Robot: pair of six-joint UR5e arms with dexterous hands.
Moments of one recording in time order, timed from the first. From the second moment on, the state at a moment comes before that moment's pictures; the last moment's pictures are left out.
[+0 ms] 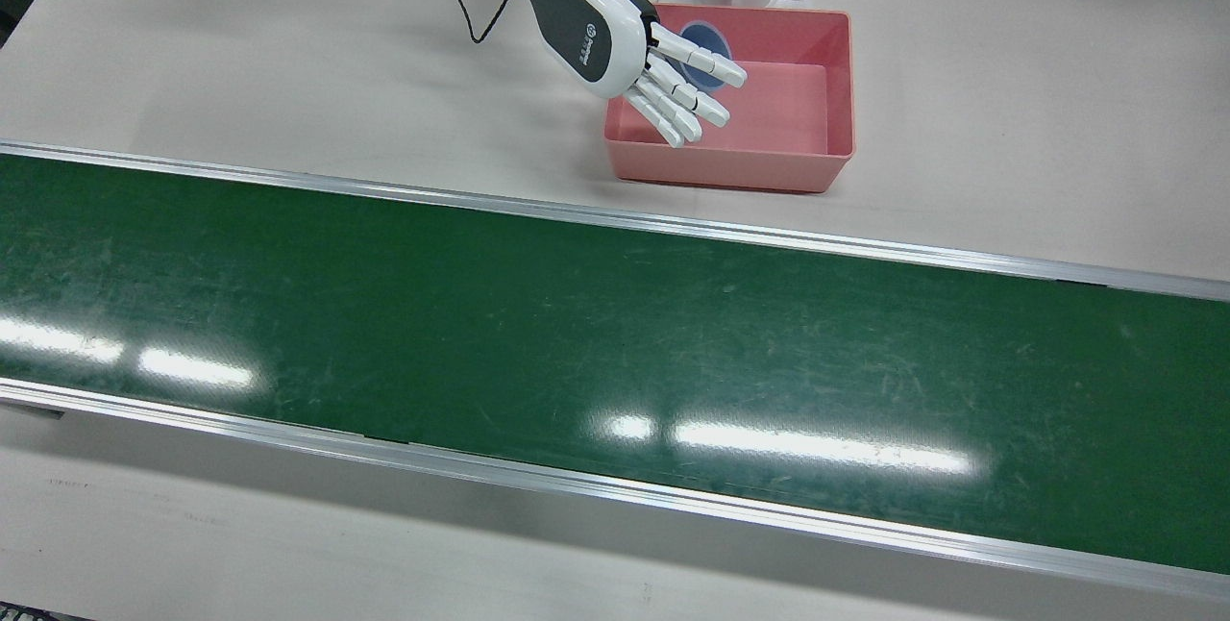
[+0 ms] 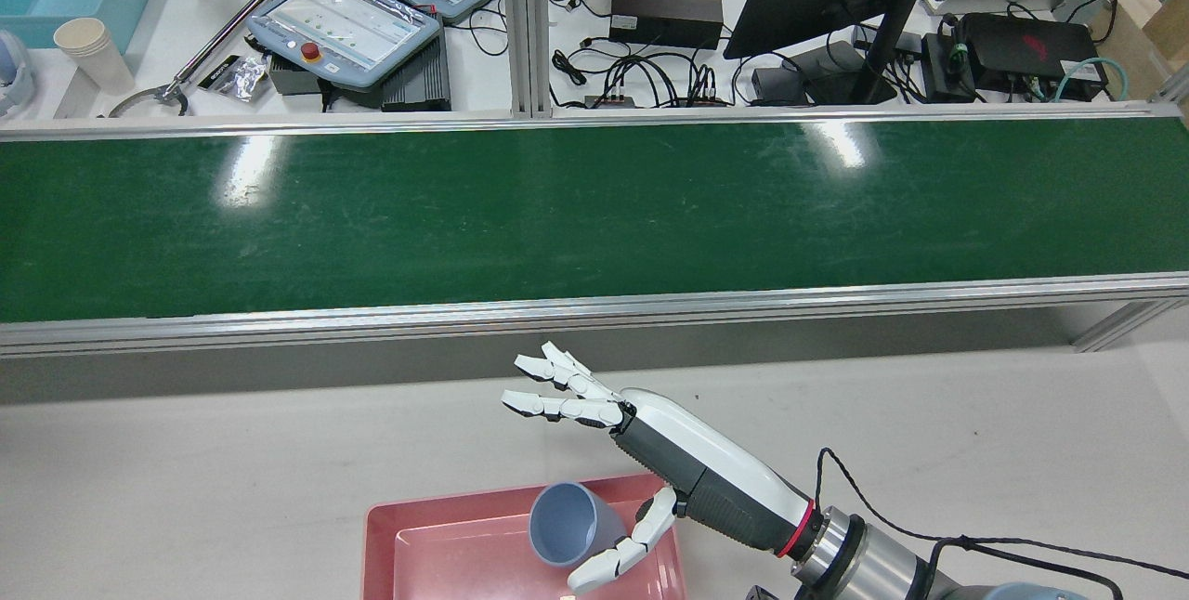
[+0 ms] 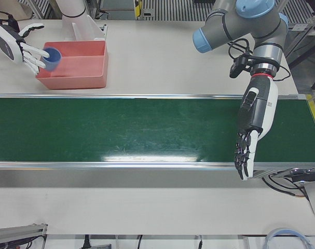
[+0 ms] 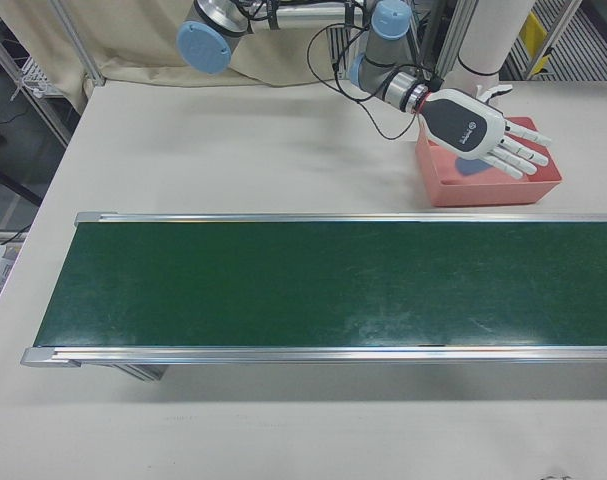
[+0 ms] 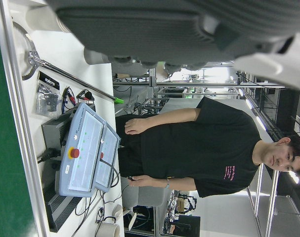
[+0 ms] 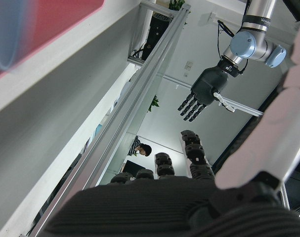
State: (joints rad) left arm -1.43 -1.75 -1.74 0.31 1.79 -0.01; right arm 0.16 -1.39 2.26 -3.31 -0.97 -1.02
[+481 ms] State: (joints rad) left arm -1.43 -1.75 -1.74 0.31 1.79 -0.01; right arm 0.15 -1.39 2.26 -3.31 -0.97 -1.01
